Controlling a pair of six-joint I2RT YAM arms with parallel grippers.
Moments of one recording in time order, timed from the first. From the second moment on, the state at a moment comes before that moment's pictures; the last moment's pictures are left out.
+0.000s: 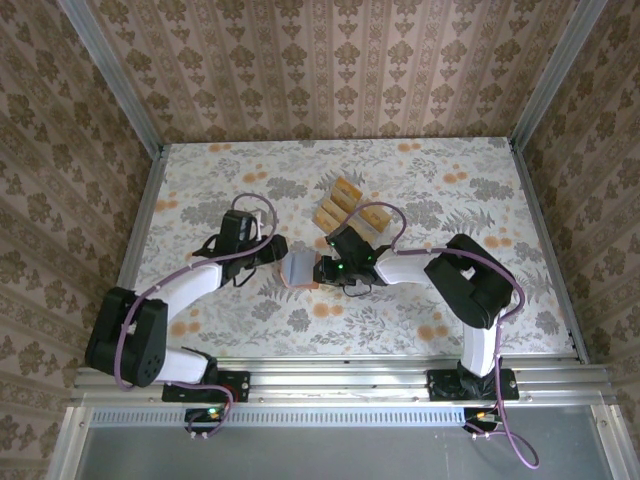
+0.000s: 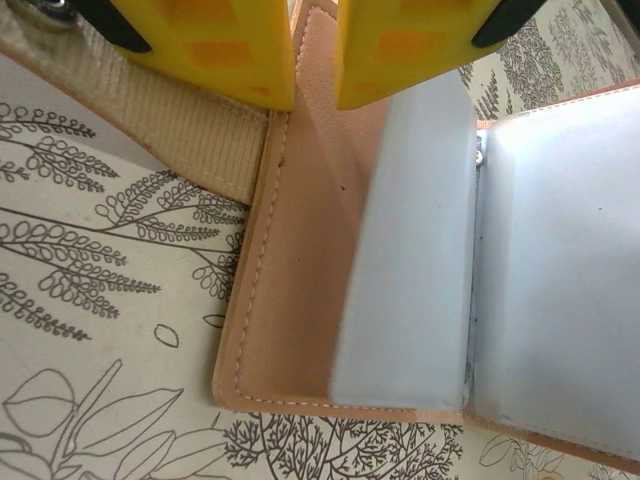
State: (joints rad) left arm -0.40 1.37 0.68 -0.09 0.24 -0.51; right arm 0.73 1.88 0.97 0.02 -0.27 0.82
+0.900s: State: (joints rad) left arm -0.45 1.42 0.75 -0.08 0.30 -0.48; right arm 0.73 1.89 0.96 0.05 -0.27 0.82
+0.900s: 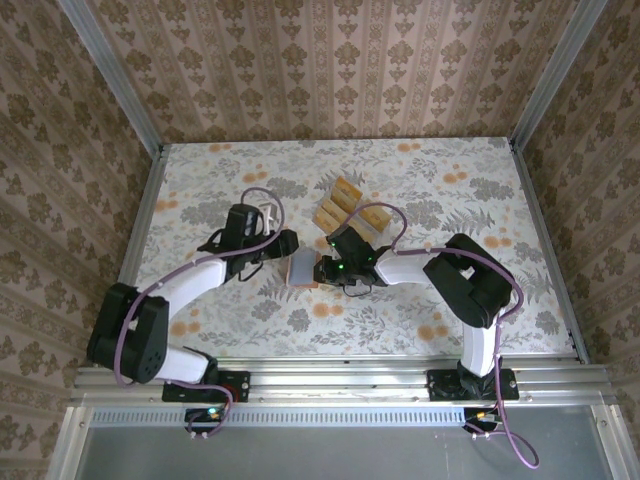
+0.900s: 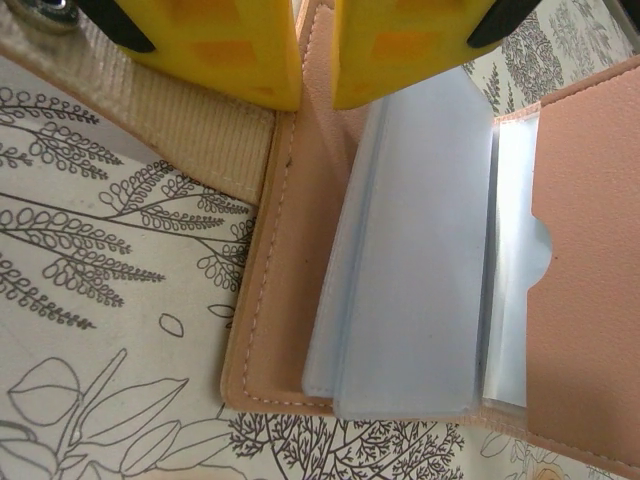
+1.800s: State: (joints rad) left arm -0.44 1.39 0.73 -0.15 0.21 -0.42; right arm 0.73 1.90 0.96 0.08 -0.27 0.84
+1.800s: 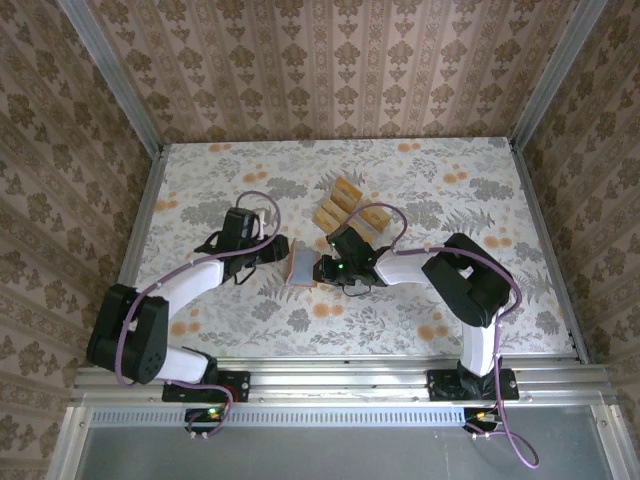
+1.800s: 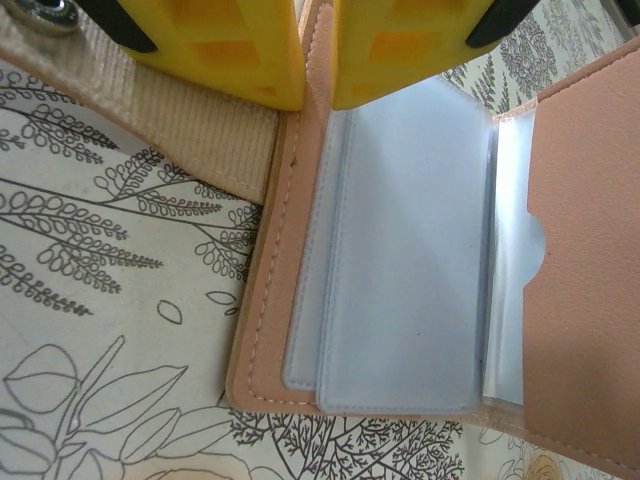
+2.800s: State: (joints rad) left arm -0.45 1.53 0.87 -0.47 -0.02 -0.36; right arm 0.72 1.90 0.94 0.11 -0.27 0.85
